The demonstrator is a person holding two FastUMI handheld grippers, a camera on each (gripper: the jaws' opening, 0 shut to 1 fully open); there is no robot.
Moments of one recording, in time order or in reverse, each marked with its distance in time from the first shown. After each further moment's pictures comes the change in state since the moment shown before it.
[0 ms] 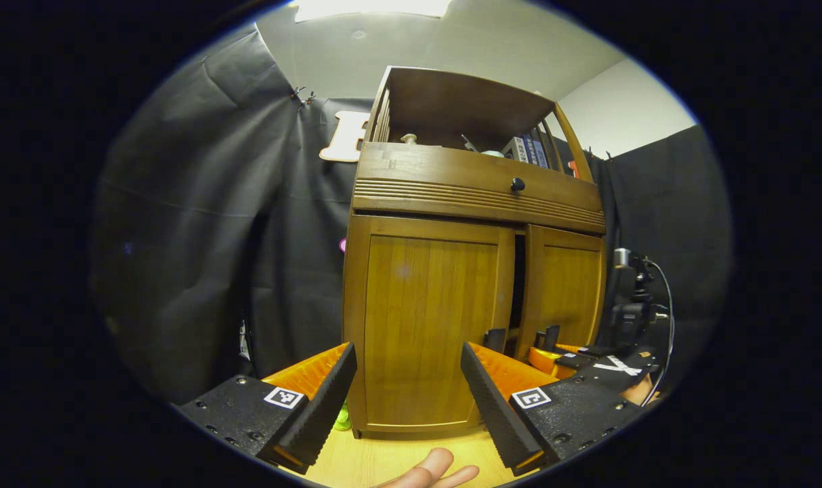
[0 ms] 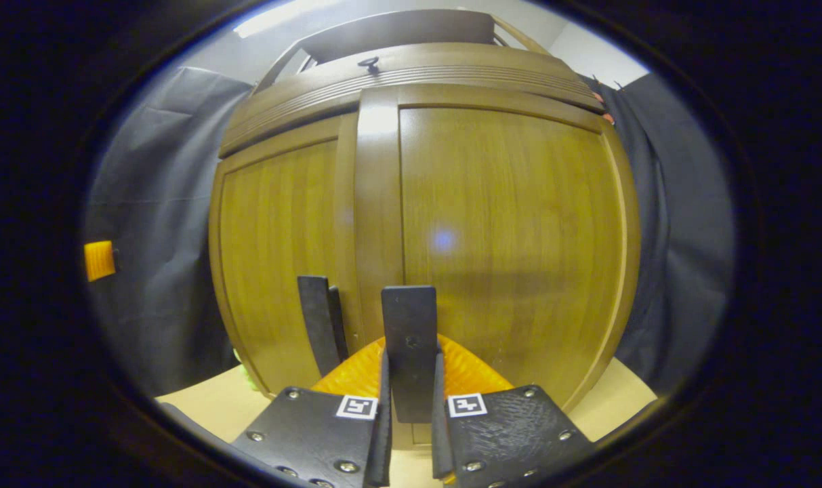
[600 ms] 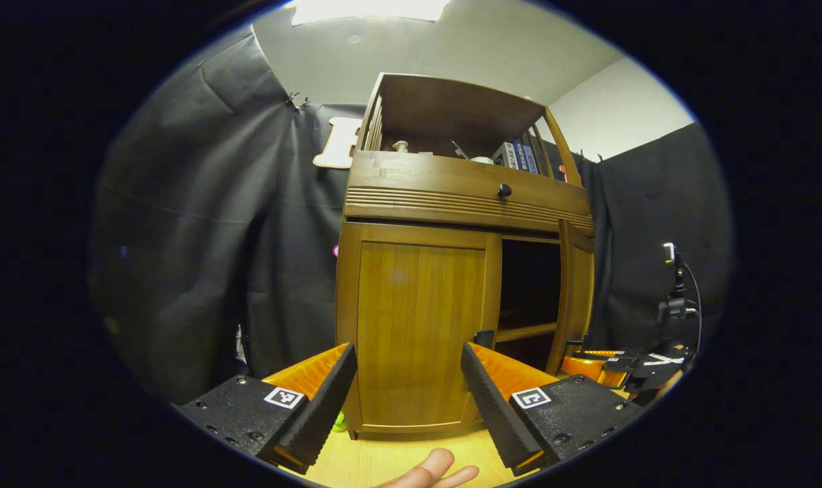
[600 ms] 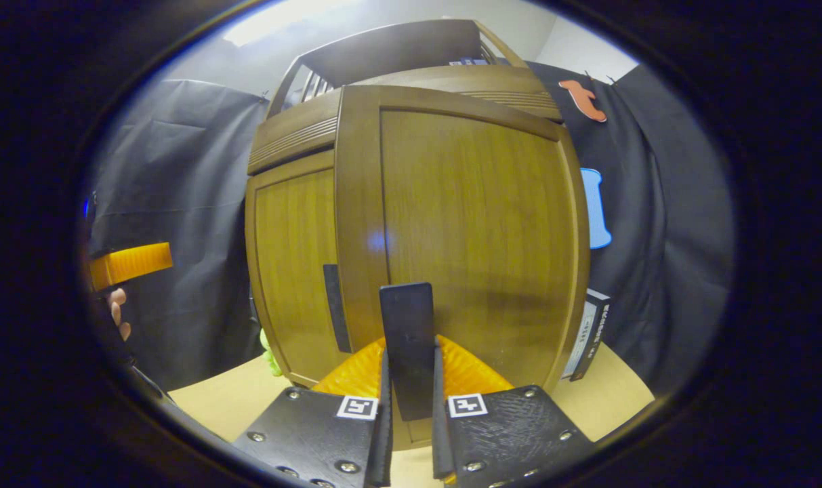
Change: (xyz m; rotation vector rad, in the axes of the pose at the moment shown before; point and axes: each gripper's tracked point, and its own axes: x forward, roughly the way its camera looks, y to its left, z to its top) left arm -0.010 -0.011 0.004 0.008 -0.020 -0.030; right arm -0.014 0.000 0.027 0.002 0.005 0.043
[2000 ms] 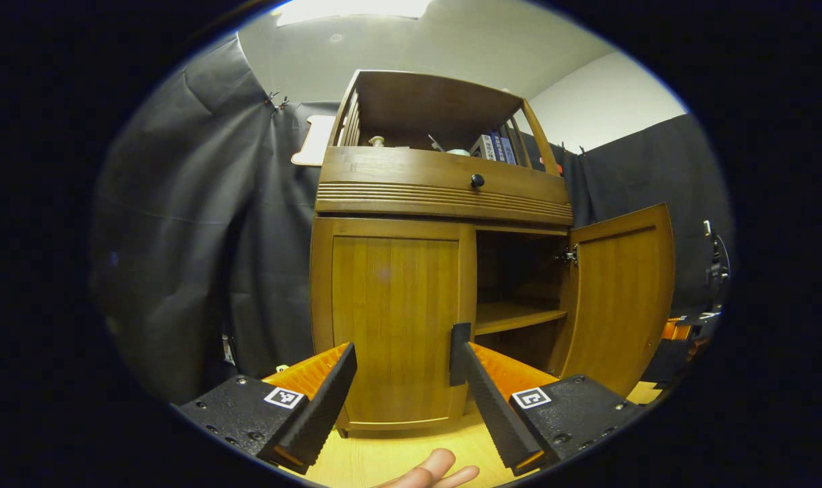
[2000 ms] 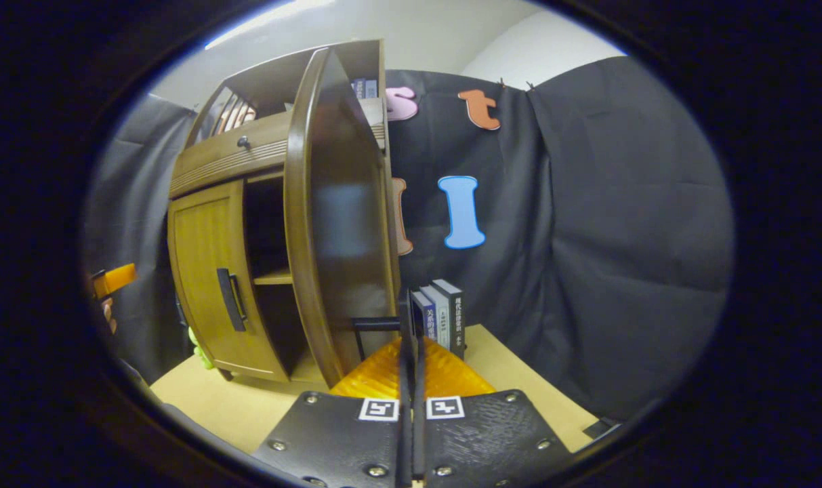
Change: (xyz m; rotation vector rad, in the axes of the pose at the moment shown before) left arm 0.001 -0.028 -0.010 0.031 0.021 -0.069; right arm -0.067 -0.107 0.061 0.006 -0.033 -0.338
